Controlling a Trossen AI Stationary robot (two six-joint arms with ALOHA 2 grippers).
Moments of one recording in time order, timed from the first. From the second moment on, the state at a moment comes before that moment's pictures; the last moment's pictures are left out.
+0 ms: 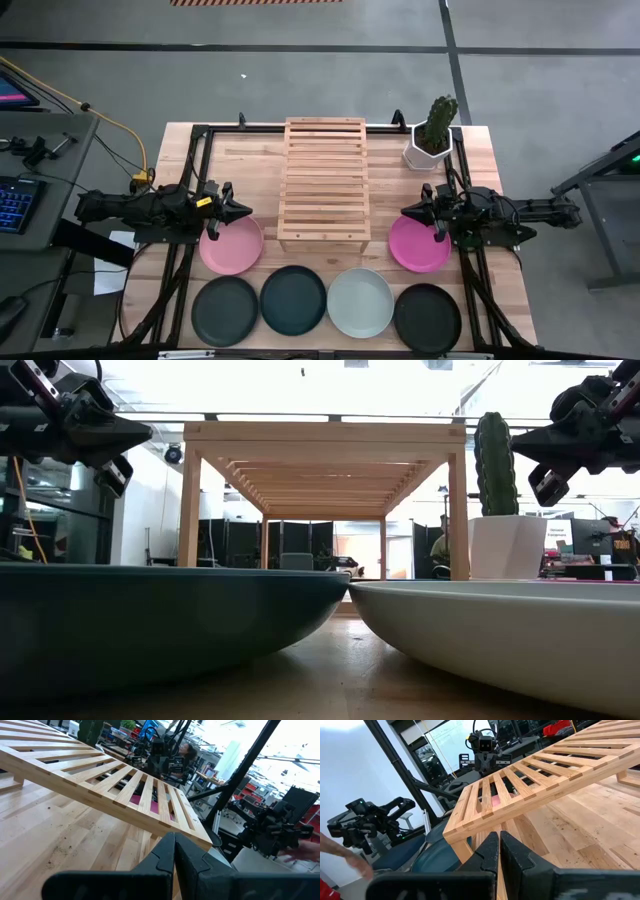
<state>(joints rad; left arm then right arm) -0.07 0.01 0.01 0.01 -0.04 -0.44 0.04 0.01 0.01 0.01 0.00 0.44</state>
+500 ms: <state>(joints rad) -0.07 0.01 0.01 0.01 -0.04 -0.44 0.04 0.01 0.01 0.26 0.28 0.80</state>
